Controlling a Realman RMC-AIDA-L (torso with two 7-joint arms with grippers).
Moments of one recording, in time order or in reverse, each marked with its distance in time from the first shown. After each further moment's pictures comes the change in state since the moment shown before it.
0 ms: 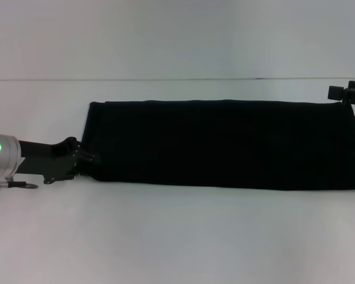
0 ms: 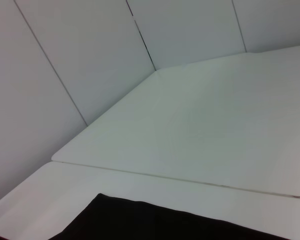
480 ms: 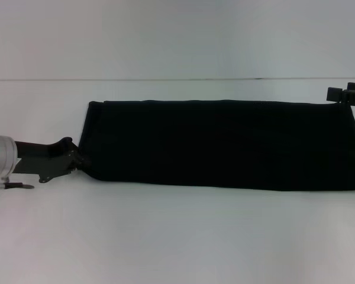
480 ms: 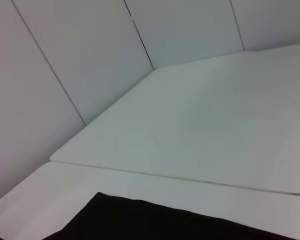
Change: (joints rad) left arm 0.009 -0.001 -0.010 0.000 -0.002 -0.028 0.045; right arm -0.003 0.007 0.001 0.000 0.000 0.007 0.000
